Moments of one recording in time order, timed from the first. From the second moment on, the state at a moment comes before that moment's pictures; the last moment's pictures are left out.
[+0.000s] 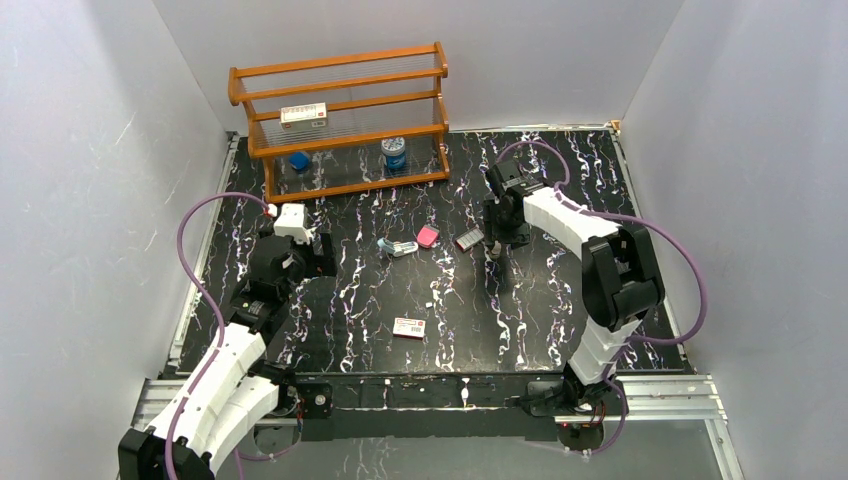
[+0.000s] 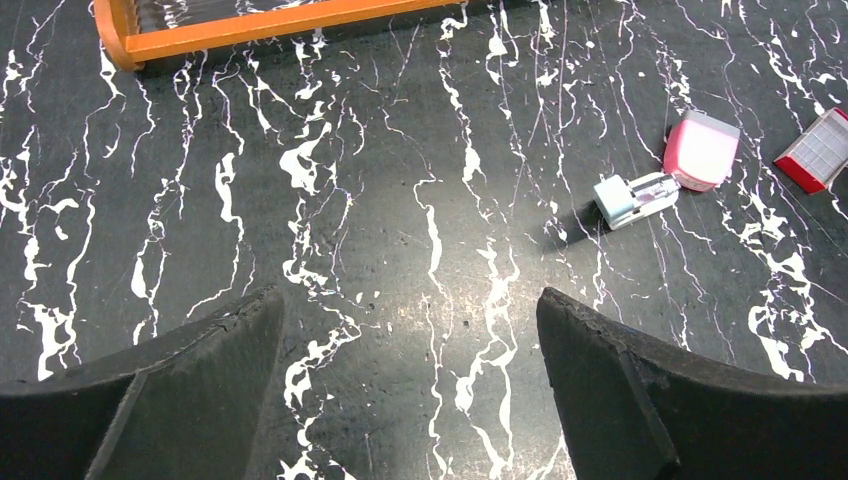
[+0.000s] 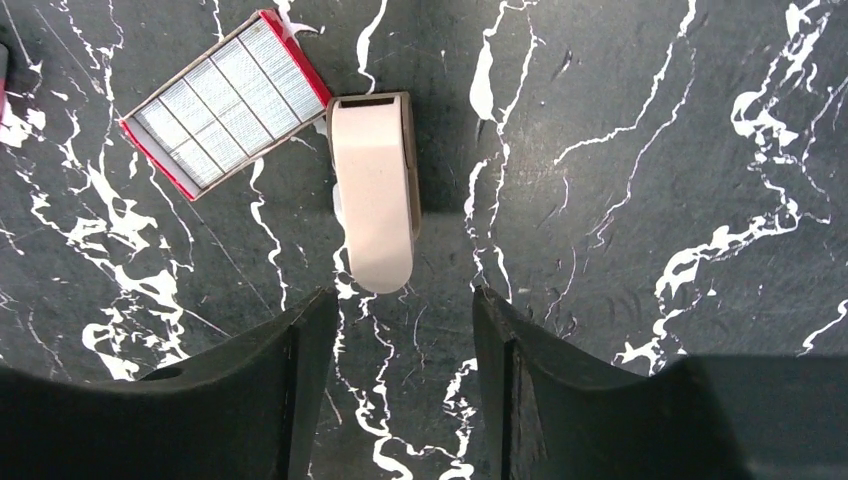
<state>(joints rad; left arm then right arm) -0.28 0.75 0.50 -0.16 -0.14 -0.11 0.44 1.76 1.28 -0.75 0.11 0.34</state>
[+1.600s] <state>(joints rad) -0.28 0.80 0.53 -0.11 0.29 -0.12 0.65 1.37 0.89 -0.75 -0.17 0.29</state>
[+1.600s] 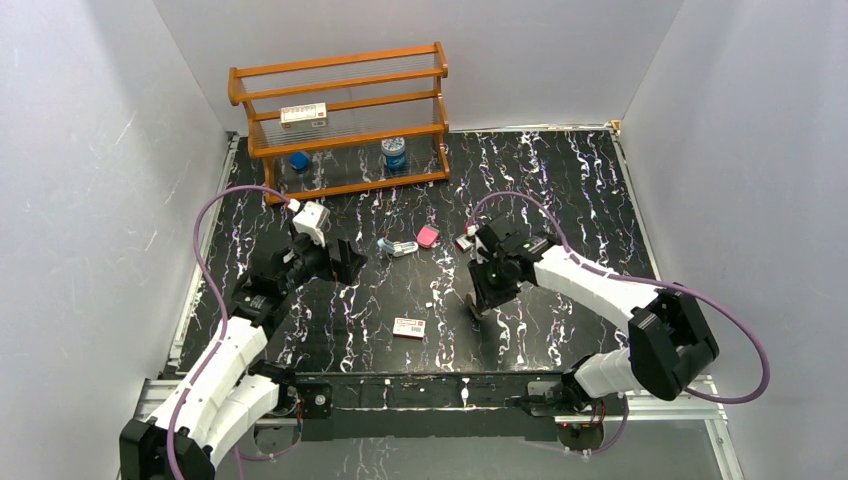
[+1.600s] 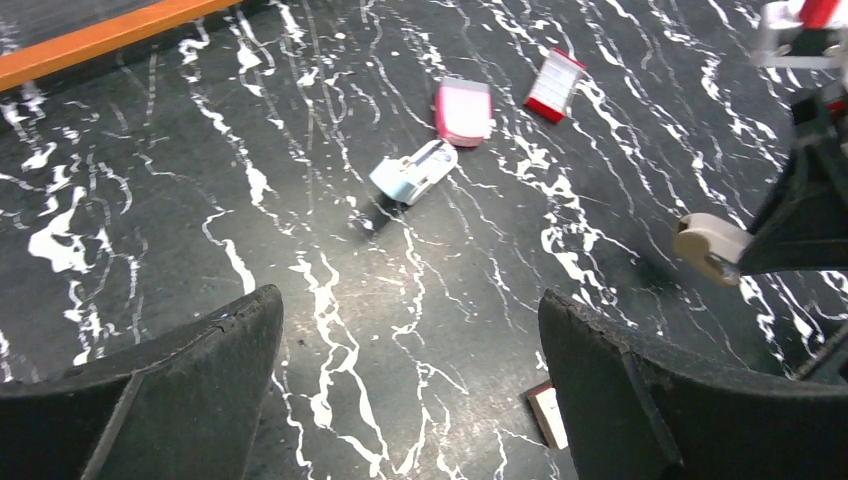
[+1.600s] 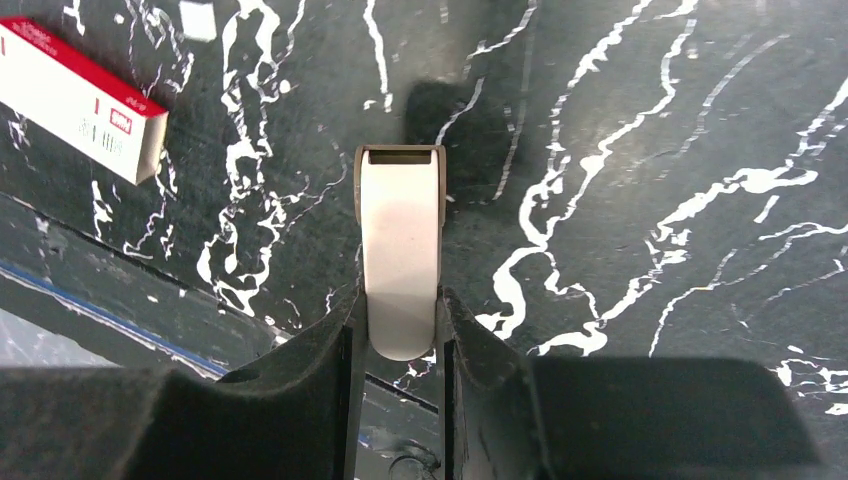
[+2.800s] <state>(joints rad) -0.28 0.66 0.49 -0.07 0.32 -0.25 1.09 1.43 0.93 -0.67 0.08 -0.16</state>
